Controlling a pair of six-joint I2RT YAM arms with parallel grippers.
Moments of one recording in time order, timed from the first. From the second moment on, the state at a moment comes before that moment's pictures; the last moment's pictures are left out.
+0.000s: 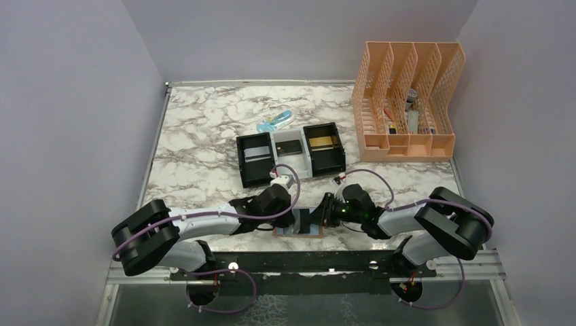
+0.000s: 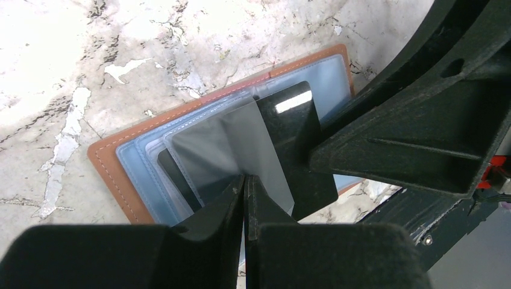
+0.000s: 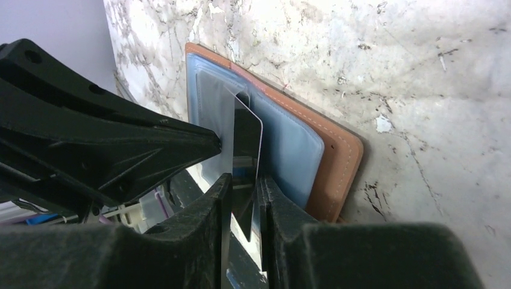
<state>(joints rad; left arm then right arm) -1.02 1.31 0.49 0.00 -0.04 -0.76 0.82 1.44 0.20 0.70 -0.31 1.07</state>
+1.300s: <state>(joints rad) -1.04 1.13 0.42 -0.12 -0.07 -0.79 0.82 1.13 0.18 0.55 -0.23 0.95</state>
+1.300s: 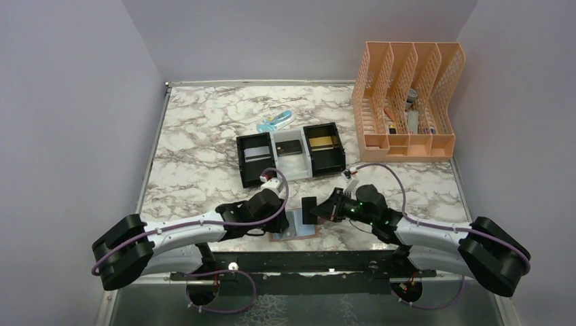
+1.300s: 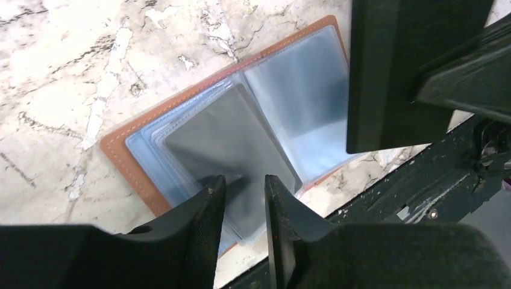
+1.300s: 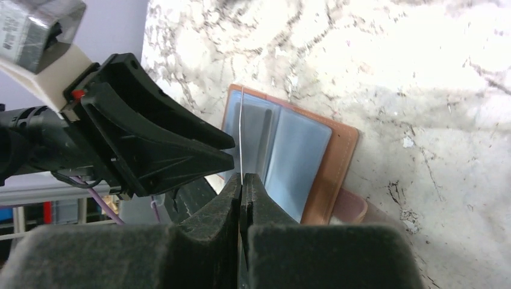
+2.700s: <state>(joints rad) -0.51 0.73 0.70 -0.60 -0.43 -0.40 0.82 1.09 0.37 0.62 -0.16 -0.10</state>
